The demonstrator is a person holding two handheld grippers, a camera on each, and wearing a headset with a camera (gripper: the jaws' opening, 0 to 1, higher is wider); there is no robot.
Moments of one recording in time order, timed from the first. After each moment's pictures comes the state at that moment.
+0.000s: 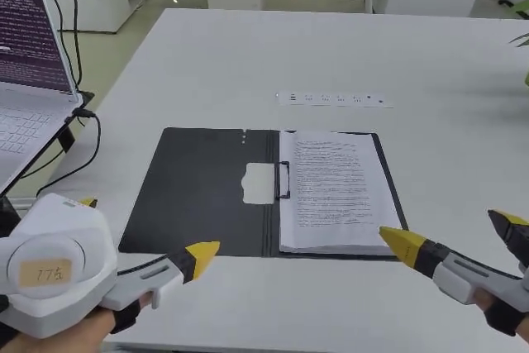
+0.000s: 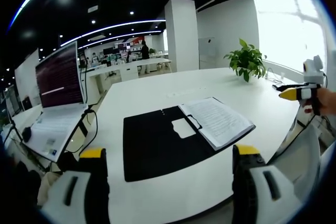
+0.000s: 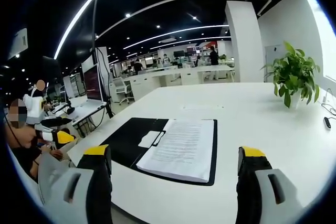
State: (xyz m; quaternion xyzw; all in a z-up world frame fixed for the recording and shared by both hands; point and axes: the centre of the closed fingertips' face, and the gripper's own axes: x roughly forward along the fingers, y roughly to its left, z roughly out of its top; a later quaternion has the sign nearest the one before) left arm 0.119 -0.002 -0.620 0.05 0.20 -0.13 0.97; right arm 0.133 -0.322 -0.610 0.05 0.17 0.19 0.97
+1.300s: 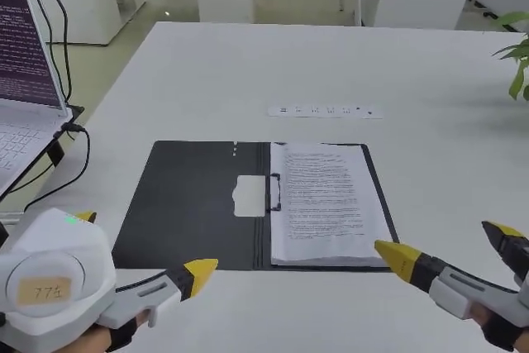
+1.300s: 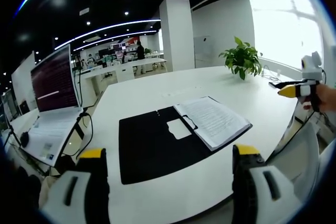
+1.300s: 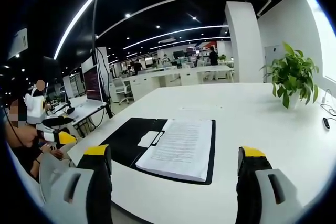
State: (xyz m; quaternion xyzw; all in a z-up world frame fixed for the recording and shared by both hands) left arm 0.121 -0.015 -0.618 0.06 0.21 -0.15 0.97; right arm 0.128 -0.330 -0.608 0.04 0.17 0.19 0.97
